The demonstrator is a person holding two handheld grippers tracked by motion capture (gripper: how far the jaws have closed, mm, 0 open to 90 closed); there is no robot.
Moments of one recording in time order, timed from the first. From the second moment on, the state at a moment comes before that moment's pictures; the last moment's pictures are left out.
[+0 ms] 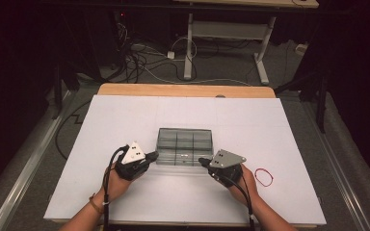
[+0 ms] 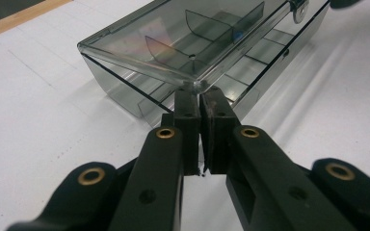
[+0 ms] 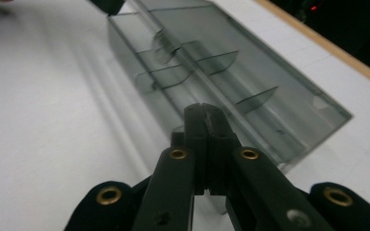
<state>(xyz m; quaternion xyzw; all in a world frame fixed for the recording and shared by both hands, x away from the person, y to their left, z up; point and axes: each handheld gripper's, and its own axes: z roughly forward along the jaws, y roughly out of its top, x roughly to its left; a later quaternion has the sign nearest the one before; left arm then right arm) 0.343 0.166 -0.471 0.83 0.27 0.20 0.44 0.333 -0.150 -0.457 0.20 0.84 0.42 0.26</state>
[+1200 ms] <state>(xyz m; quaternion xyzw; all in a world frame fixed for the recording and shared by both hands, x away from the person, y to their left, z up) 0.344 0.164 -0.463 0.82 0.25 0.22 0.46 0.337 -0.171 -0.458 0.18 0.80 0.41 0.39</state>
